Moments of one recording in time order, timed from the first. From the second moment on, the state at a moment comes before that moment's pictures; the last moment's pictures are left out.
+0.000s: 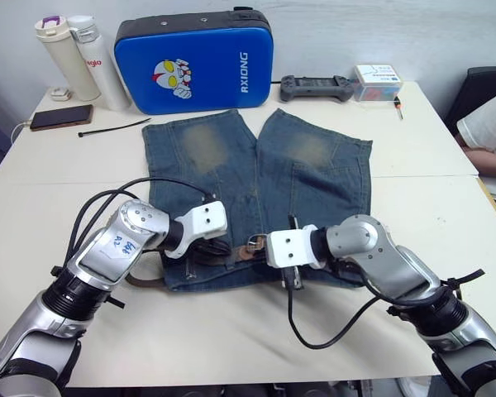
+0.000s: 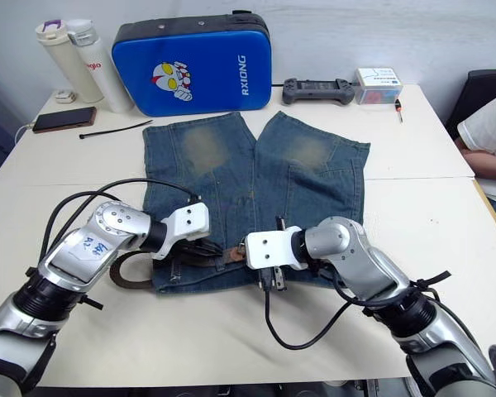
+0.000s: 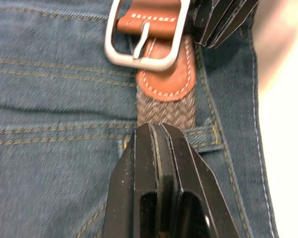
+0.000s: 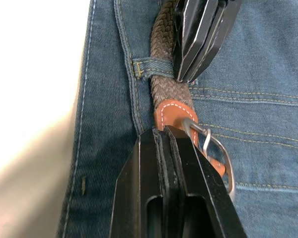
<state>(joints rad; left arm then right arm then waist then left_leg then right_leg) -0.61 0.76 -0.37 -0.24 -0.16 0.77 -1.02 -0.58 -0.62 0.49 -0.28 -0.06 0.33 1.10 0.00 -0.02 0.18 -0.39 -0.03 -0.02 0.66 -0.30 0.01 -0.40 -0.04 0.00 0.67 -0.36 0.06</state>
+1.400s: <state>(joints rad) -0.60 0.76 -0.37 -0.26 -0.17 0.80 -1.00 -0.61 -0.58 0.48 -0.32 0.00 0.47 1.11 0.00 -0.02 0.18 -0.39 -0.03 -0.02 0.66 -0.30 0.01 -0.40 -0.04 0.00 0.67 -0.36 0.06</state>
